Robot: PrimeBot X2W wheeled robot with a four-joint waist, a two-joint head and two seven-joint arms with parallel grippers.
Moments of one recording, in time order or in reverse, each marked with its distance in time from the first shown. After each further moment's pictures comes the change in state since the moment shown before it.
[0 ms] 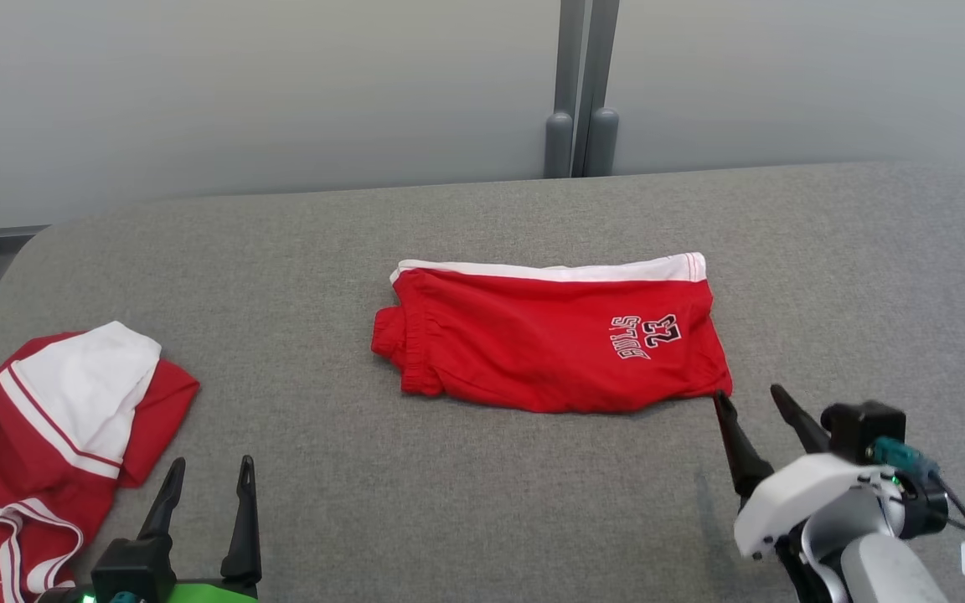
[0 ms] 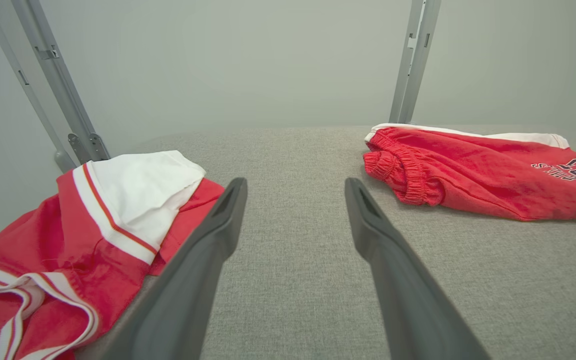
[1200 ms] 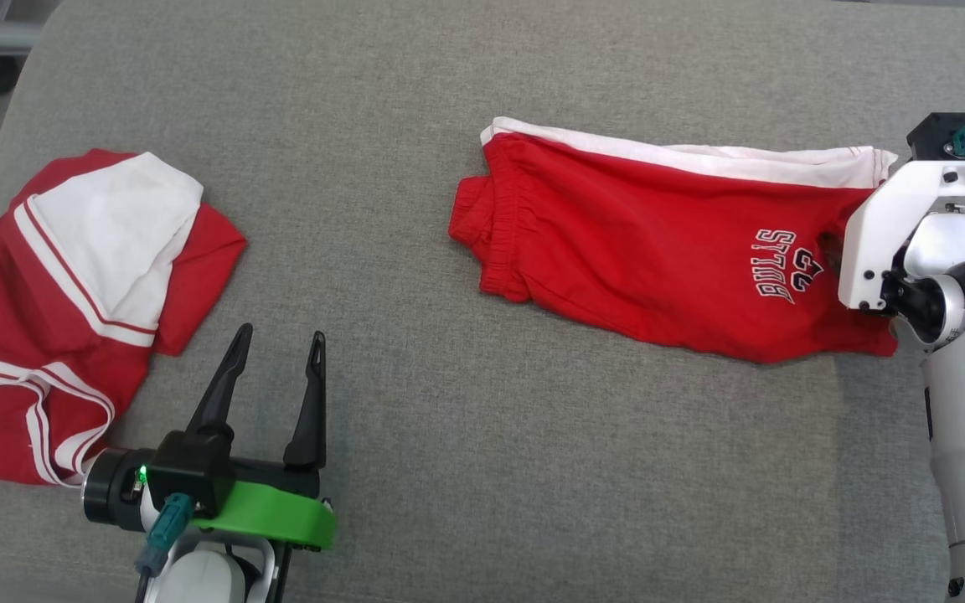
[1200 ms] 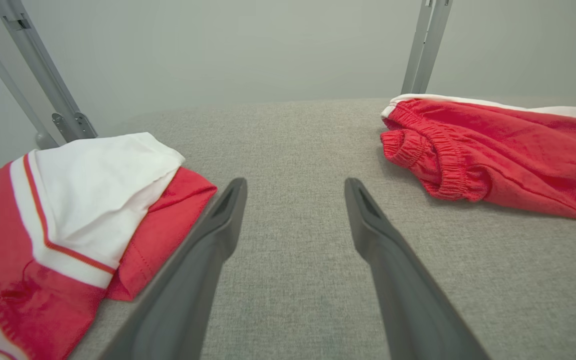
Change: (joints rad) left arm -0.186 -0.064 -0.074 -0.078 0.073 -0.044 0.000; right arm -0.616 -0.124 -0.200 0.209 -0.120 0.000 0.878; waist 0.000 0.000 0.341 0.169
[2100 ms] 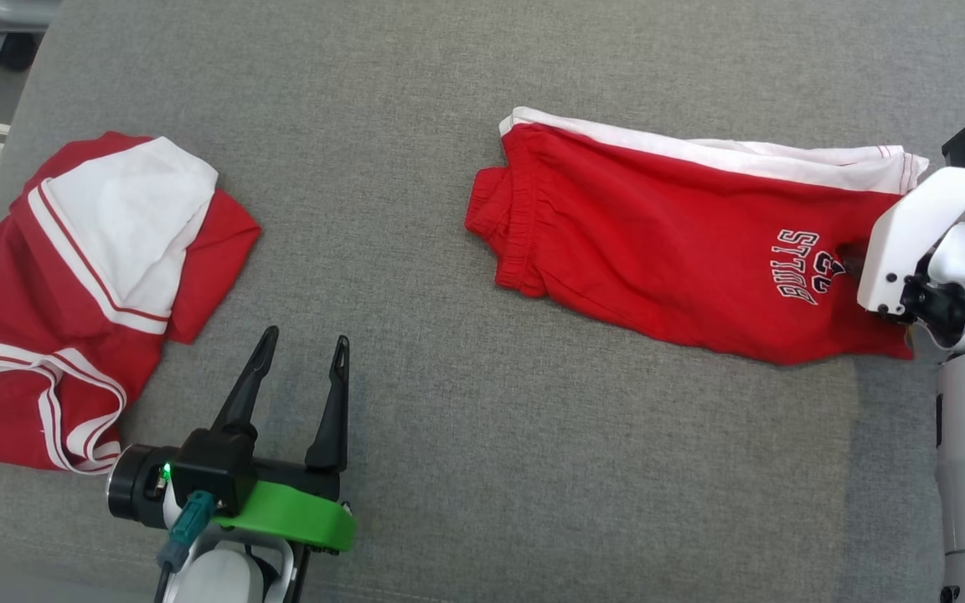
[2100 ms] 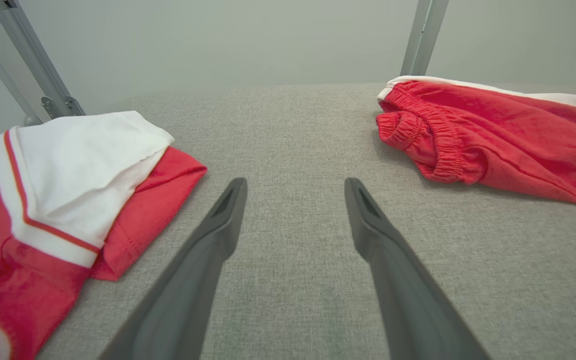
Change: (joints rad) left arm -0.009 -0.016 -0.030 0.023 -0.001 -0.012 0.000; right arm 0.041 0.050 -0.104 -0.081 -0.019 -0.002 0.107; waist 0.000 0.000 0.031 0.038
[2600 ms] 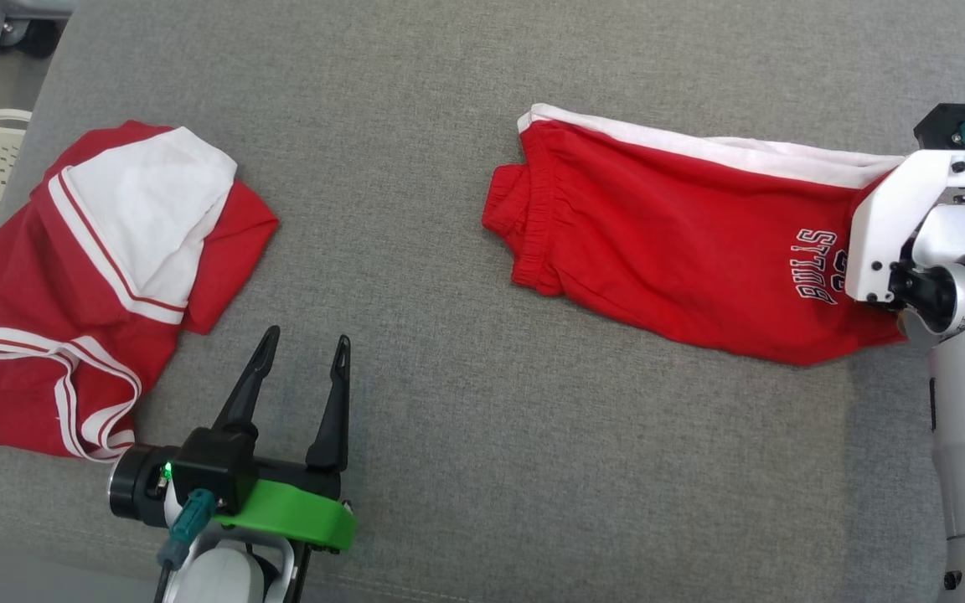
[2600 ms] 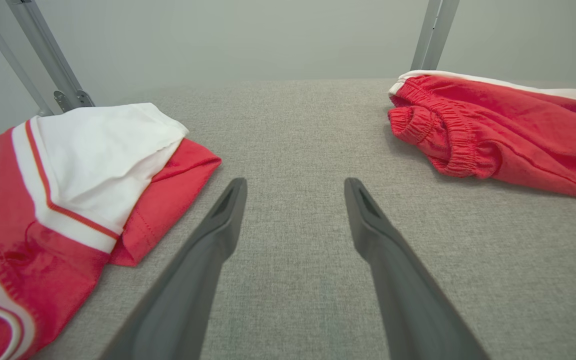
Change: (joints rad) left arm -0.003 -0.002 -0.001 0.007 -0.002 -0.001 0.000; right arm -0.045 -0.024 0.053 0.028 -0.012 0.003 0.012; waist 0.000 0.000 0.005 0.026
